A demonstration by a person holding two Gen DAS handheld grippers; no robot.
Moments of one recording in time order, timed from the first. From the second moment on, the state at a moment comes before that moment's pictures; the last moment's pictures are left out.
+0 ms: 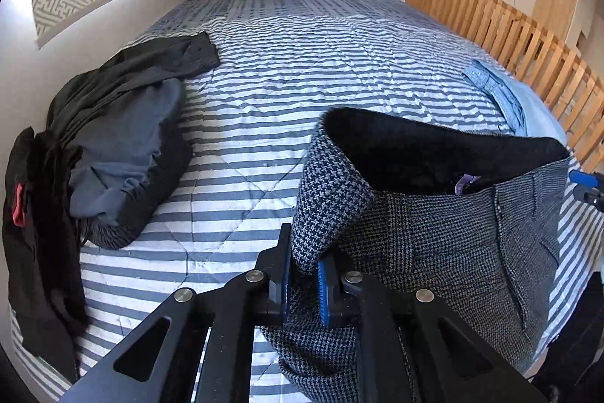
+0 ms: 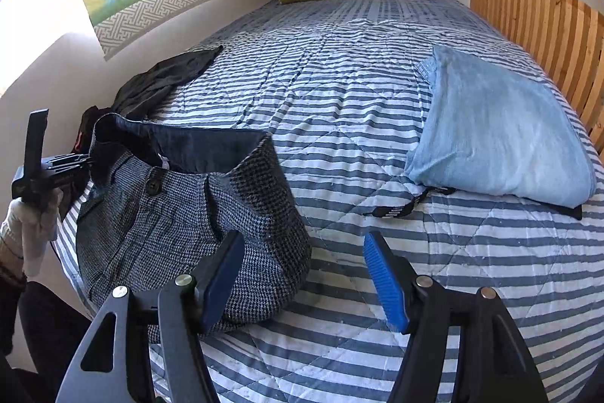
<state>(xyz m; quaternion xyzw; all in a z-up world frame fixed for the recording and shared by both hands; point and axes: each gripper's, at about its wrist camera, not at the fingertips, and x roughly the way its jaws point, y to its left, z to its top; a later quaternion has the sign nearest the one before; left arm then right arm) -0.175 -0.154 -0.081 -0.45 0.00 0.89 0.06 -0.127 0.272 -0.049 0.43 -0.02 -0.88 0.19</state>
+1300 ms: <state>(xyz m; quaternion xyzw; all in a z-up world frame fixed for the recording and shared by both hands) 0.025 -0.131 0.243 -0.17 0.00 0.98 0.11 0.005 0.270 0.228 0.16 -0.02 -0.95 0.26</state>
